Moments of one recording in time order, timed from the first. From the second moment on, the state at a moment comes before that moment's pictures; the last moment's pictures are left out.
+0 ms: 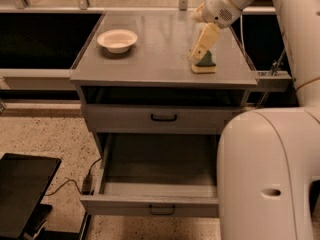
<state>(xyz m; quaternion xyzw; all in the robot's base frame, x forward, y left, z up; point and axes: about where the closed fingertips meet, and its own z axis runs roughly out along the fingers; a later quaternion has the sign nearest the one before) 0.707 -0.110 0.947 -0.65 0.69 0.13 0.29</state>
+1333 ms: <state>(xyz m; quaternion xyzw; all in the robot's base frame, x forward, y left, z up) 0.755 -0.149 0.940 -0.59 0.69 0.14 0.40</state>
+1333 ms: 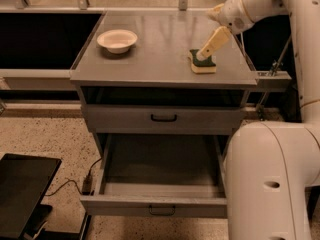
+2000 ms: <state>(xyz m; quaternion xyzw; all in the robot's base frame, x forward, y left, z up) 0.774 -0.142 0.892 -0.58 0.68 0.19 0.41</state>
